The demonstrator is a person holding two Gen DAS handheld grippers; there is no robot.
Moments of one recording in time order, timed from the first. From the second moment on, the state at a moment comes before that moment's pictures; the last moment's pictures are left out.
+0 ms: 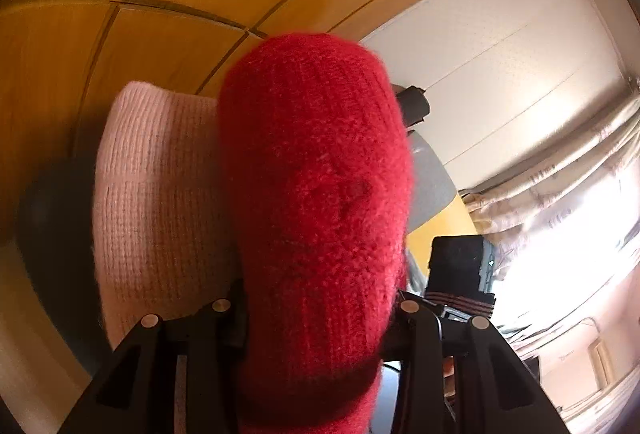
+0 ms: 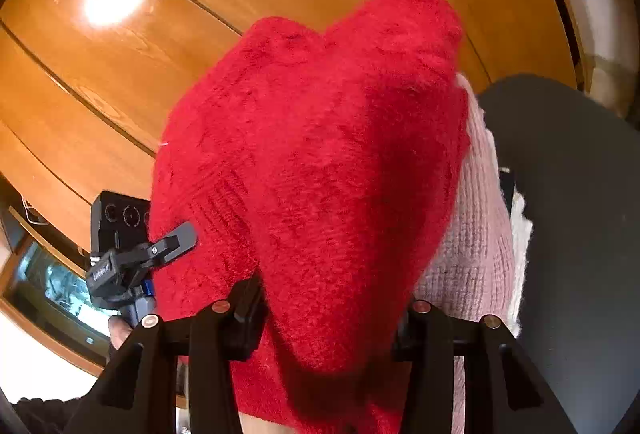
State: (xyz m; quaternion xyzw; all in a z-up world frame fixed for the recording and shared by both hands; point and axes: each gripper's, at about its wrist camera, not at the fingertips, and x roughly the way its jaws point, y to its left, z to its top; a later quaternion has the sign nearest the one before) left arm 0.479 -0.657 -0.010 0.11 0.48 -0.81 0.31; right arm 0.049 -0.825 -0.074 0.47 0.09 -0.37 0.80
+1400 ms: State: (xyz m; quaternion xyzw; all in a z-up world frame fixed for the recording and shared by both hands) left arm 0.527 -0.574 0.008 0.12 0.47 -0.80 0.35; right arm 0.104 -0.814 -0.010 0.25 0.15 -0.52 0.80
